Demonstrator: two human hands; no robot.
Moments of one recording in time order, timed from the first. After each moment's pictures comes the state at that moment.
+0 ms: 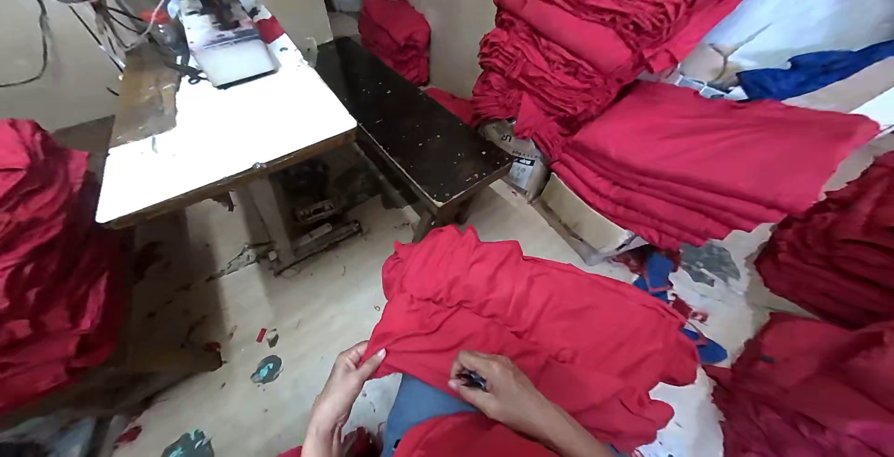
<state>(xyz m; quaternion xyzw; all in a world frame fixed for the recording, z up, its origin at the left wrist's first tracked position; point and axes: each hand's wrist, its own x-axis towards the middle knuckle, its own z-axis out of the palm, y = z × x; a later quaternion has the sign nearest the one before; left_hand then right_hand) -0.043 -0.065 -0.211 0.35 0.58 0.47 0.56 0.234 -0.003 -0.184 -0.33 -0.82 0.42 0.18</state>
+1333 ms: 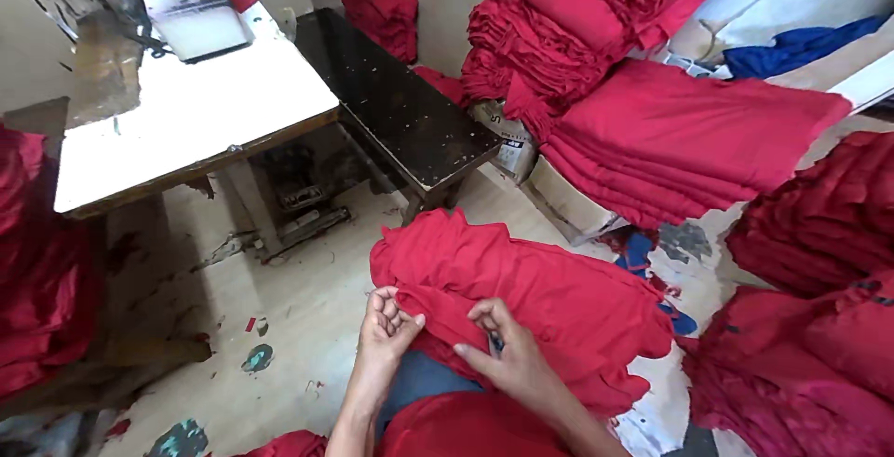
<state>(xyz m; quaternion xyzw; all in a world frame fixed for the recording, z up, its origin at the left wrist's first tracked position) 0.029 -0.025 -0.151 0.36 0.45 0.62 0.54 0.238 0.001 -0.141 -0.42 -0.73 0.41 0.35</state>
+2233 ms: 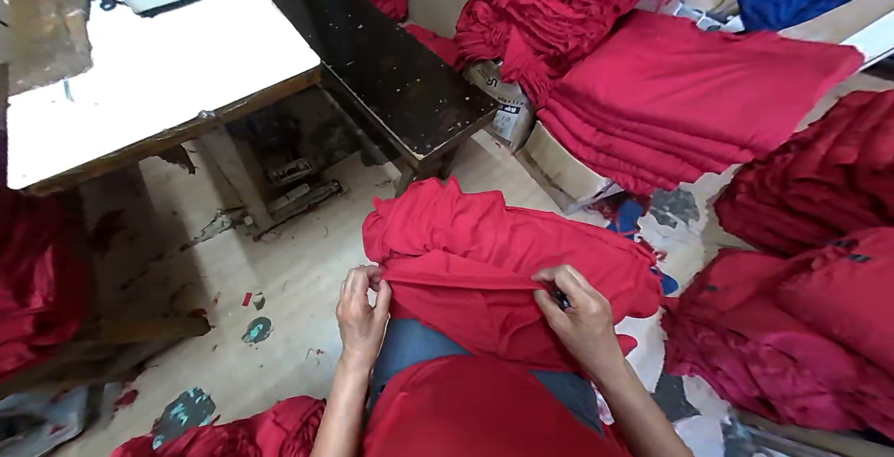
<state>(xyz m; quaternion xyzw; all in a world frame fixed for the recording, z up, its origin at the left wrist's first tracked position) 0.011 -0.023 -0.205 0.60 0.62 0.51 0.08 0.317 0.007 -0.160 -0.51 -0.78 0.12 0.35</state>
